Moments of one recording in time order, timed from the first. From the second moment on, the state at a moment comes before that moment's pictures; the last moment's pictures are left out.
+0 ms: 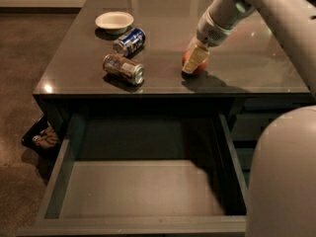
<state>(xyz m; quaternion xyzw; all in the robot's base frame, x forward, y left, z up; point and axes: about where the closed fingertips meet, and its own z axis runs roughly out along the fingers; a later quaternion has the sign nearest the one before) 0.701 -0.120 0.873 -0.61 0.76 0.07 0.24</state>
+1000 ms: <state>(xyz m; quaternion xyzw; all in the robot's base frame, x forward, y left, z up) 0.699 -0.118 0.859 -0.59 0.77 0.10 0.22</state>
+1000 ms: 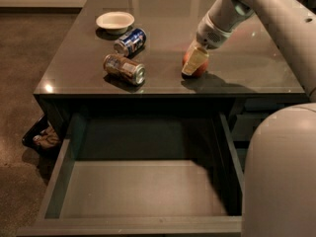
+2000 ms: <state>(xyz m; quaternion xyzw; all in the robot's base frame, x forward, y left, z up) 0.699 -0.118 0.859 -0.59 0.77 0.10 0.22</state>
